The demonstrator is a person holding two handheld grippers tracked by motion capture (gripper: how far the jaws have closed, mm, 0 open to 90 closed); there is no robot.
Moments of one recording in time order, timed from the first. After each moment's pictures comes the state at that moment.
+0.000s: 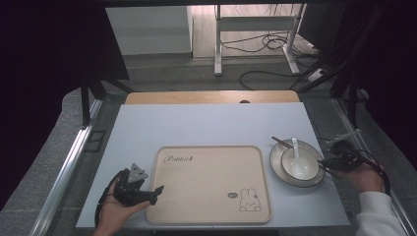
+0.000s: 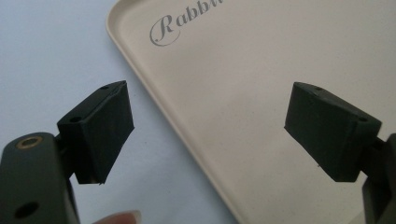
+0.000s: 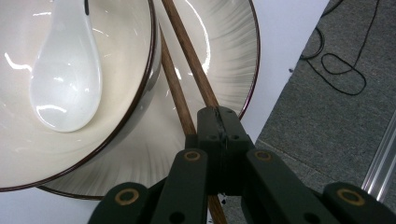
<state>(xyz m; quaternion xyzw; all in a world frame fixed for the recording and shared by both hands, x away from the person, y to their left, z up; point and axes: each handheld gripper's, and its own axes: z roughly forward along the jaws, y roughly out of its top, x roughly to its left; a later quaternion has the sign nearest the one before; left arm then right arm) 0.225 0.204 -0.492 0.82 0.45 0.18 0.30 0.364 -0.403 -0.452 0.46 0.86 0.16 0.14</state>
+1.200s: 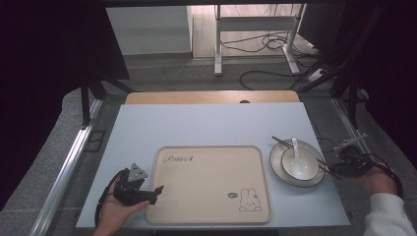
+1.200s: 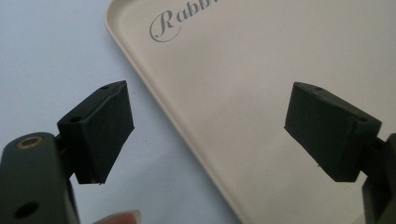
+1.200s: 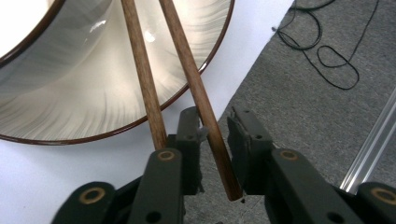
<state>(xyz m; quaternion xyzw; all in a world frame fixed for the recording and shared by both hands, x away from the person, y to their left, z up) 0.228 0.206 -0.494 0.82 0.46 0.17 0.30 0.360 -0.433 -0.462 0.43 0.88 0.14 0.13</state>
